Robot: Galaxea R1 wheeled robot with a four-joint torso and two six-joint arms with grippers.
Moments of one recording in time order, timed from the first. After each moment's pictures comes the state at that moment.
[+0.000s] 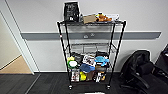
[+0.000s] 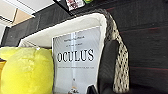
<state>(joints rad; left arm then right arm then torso) 0.78 2.69 -2.13 -0.41 0.34 0.00 -0.80 2.65 -2.10 0.23 -0.29 0.02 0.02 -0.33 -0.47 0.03</state>
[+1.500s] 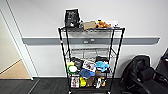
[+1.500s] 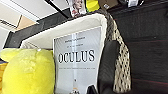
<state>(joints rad) 0.79 2.69 -2.13 -0.41 0.34 0.00 -0.82 2.65 -2.09 0.23 -0.26 0.02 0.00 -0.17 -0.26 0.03</state>
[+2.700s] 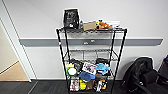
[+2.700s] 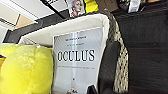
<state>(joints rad) 0.78 2.68 -2.11 -0.41 0.34 0.00 -0.82 2.65 -2.09 0.20 -0.28 0.02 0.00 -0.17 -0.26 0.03</state>
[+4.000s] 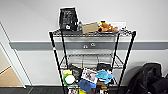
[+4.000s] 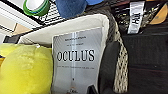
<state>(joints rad) 0.78 2.67 -2.10 -0.41 0.34 0.00 -0.82 2.65 -2.09 0.20 -0.28 0.02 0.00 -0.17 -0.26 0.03</state>
